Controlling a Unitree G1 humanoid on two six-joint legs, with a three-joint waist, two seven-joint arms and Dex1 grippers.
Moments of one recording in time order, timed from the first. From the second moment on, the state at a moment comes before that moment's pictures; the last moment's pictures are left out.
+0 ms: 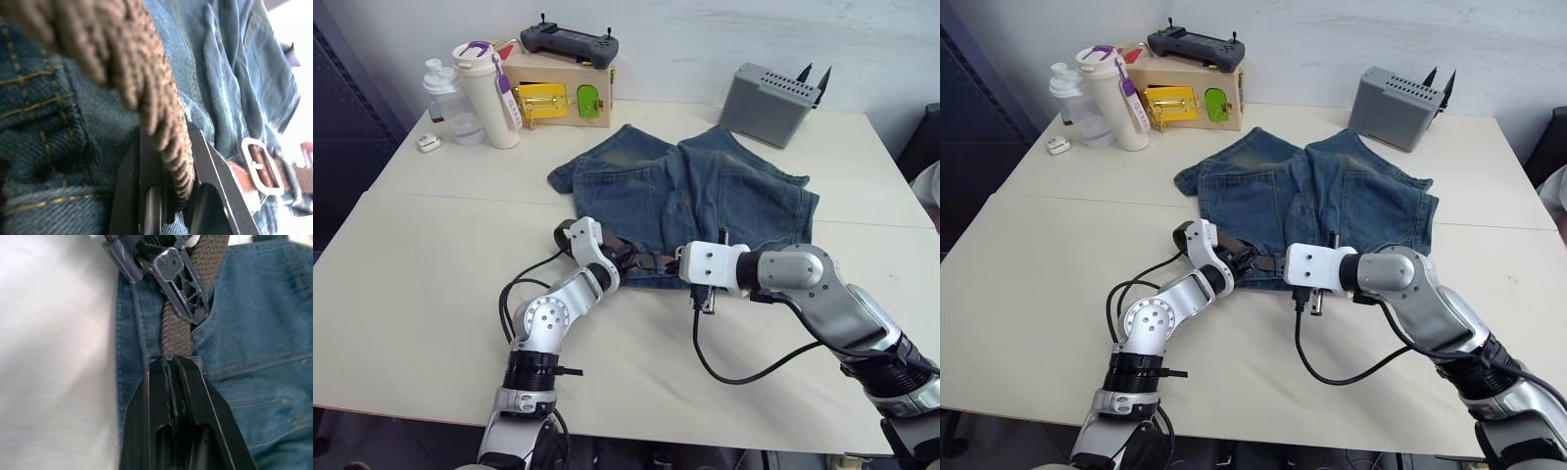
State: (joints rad) left arm -0.50 -0.02 0.03 0.05 -0.83 0.84 0.26; right arm -0.53 -0.78 0.39 -0.27 -0.05 0.26 0.86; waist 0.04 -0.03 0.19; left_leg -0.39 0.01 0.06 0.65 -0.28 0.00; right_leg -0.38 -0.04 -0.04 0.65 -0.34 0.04
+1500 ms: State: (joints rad) left arm -0.52 -0.06 0.10 0.04 -0.66 0.94 0.15; right arm -0.54 -0.74 0.31 0.08 -0.34 -0.38 0.73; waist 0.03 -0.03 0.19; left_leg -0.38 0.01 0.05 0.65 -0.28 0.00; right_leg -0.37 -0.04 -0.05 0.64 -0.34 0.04
